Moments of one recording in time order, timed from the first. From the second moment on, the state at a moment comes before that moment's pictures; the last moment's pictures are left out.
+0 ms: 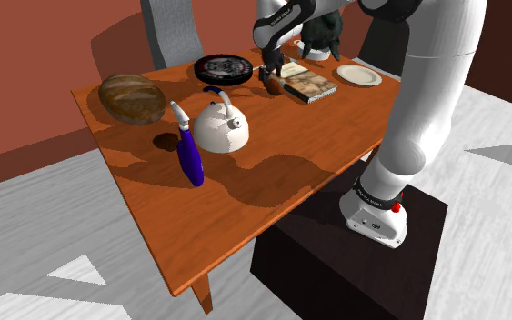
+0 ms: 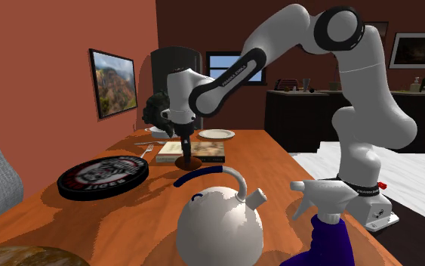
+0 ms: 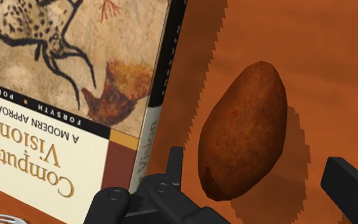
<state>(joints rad) -0.10 0.33 -0.22 -1.91 -0.20 2.23 -0.19</state>
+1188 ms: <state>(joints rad) -0.11 0.37 -0.22 -1.93 -0.20 2.29 -0.19</state>
